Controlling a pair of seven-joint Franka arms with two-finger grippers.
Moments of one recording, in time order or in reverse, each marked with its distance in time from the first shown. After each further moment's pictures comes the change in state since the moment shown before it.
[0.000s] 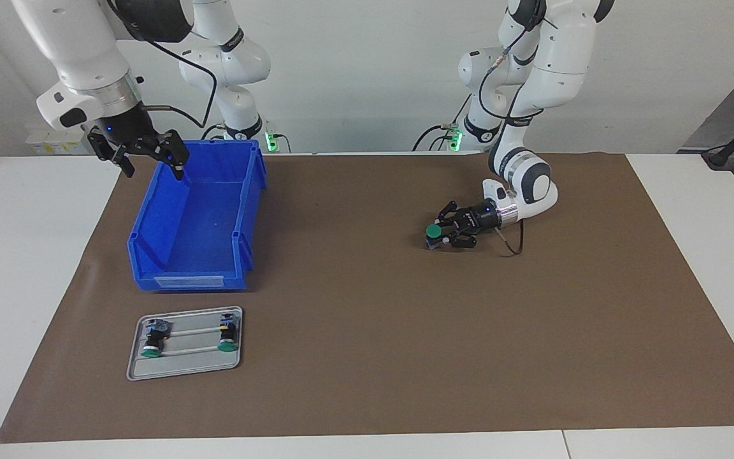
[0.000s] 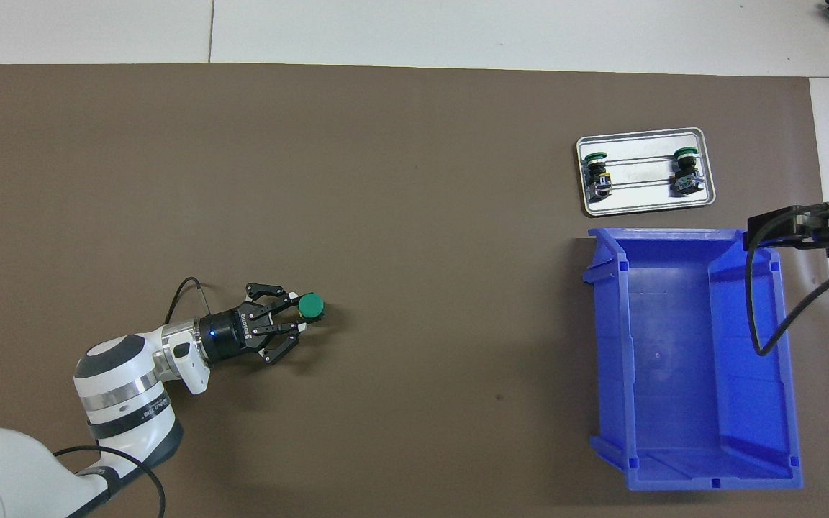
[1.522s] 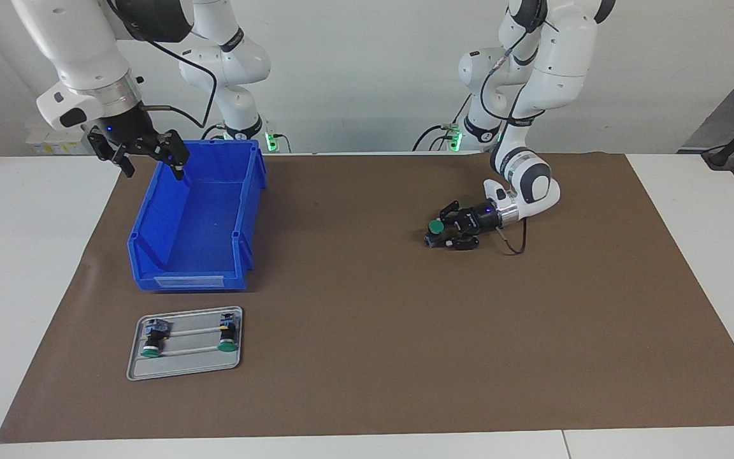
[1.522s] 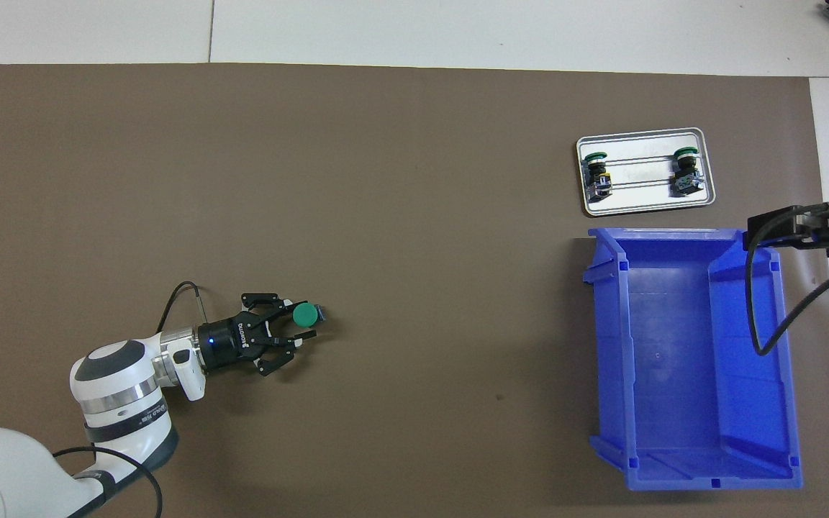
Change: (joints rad) left arm 0.008 0.009 0.004 -0.018 0.060 0.072 0.000; right arm 0.000 0.000 0.000 0.000 0.000 0.000 0.000
